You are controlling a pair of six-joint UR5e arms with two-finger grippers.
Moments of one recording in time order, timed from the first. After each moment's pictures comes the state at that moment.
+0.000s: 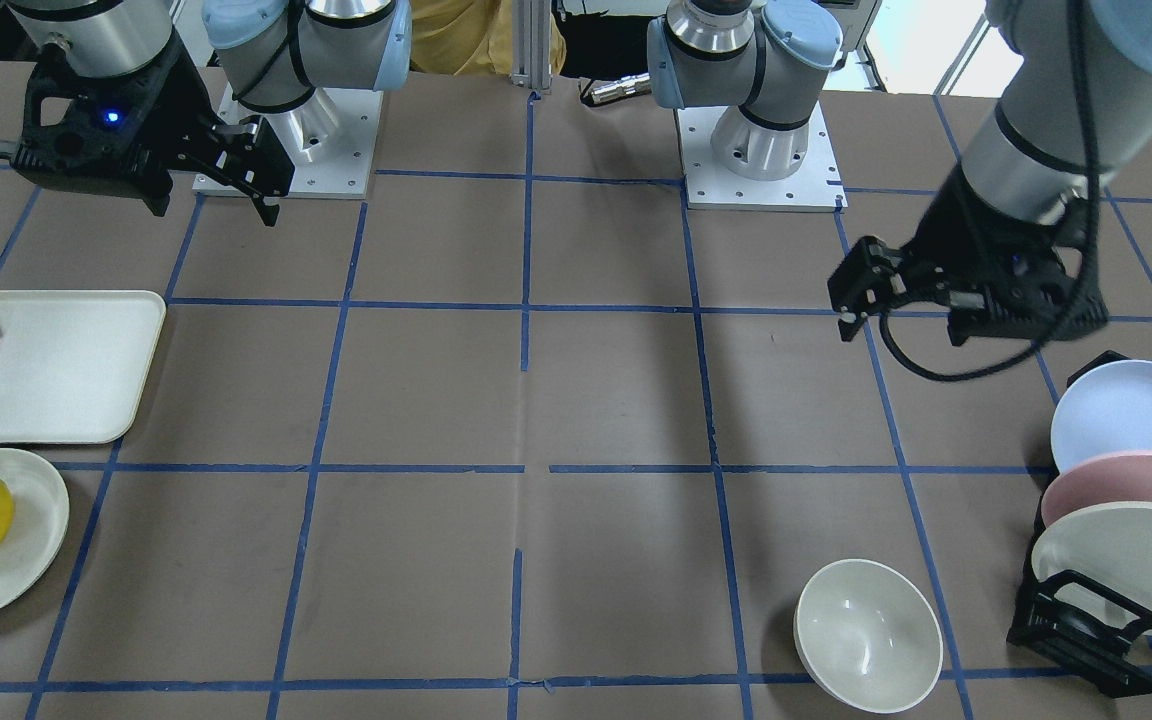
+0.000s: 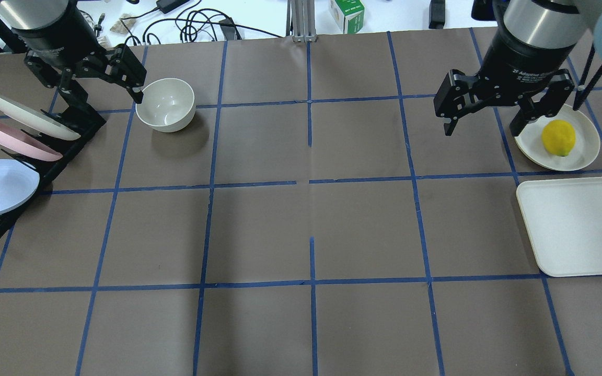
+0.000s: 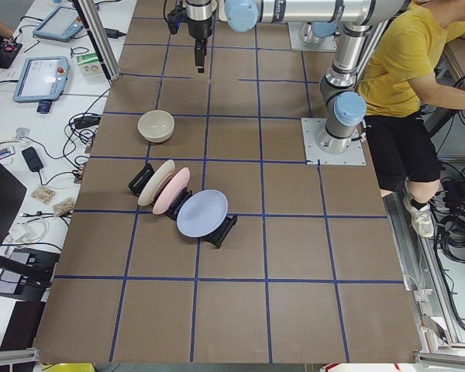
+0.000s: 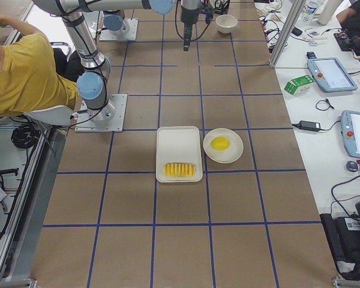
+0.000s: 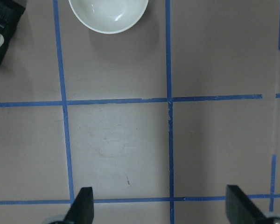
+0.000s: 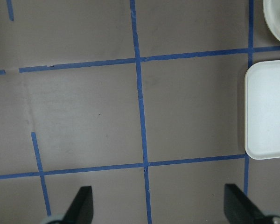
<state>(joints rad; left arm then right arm) -1.43 -1.75 -1.40 -1.55 1.58 0.18 1.54 -1.61 1.56 -1.47 -1.58 0.05</state>
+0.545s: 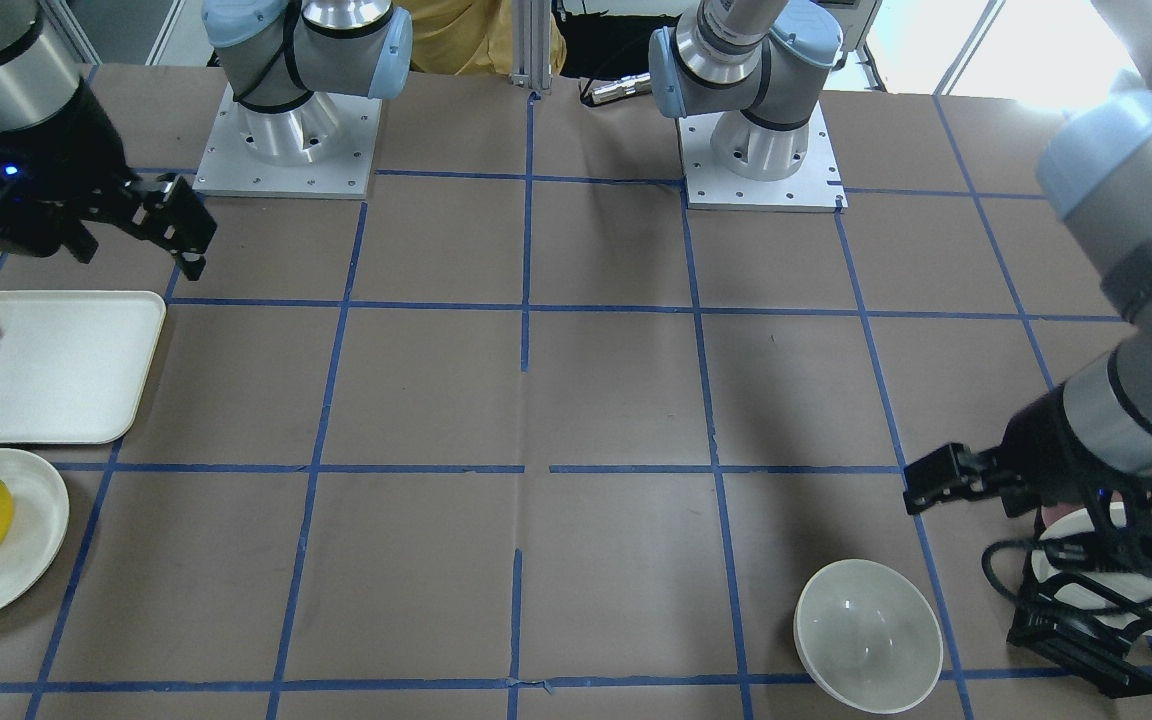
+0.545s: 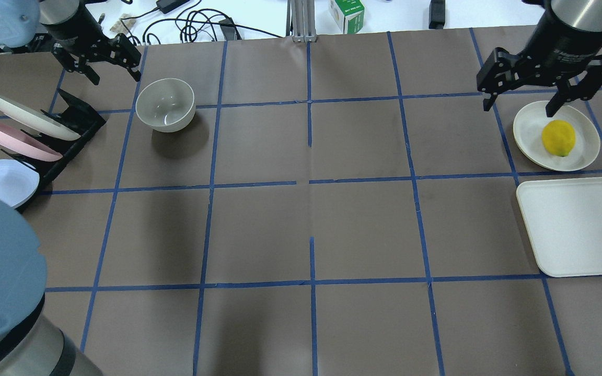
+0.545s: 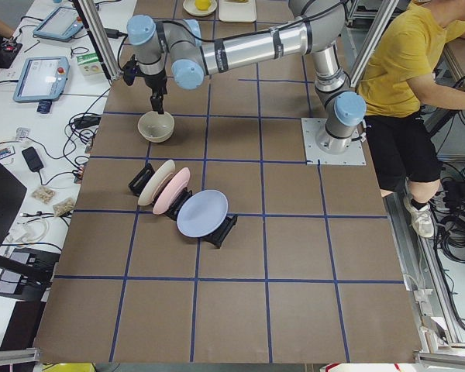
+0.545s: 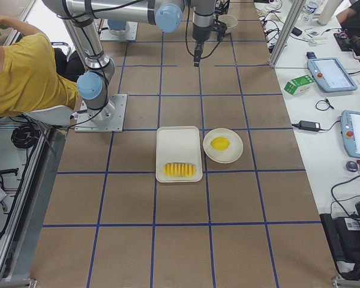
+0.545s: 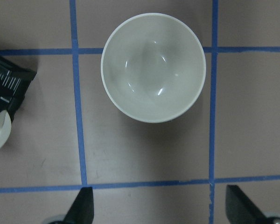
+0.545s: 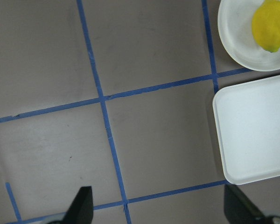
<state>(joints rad) -1.34 -2.11 -1.21 -1.39 1.51 0.28 1.37 -1.53 1.56 -1.56 -1.59 0.01</state>
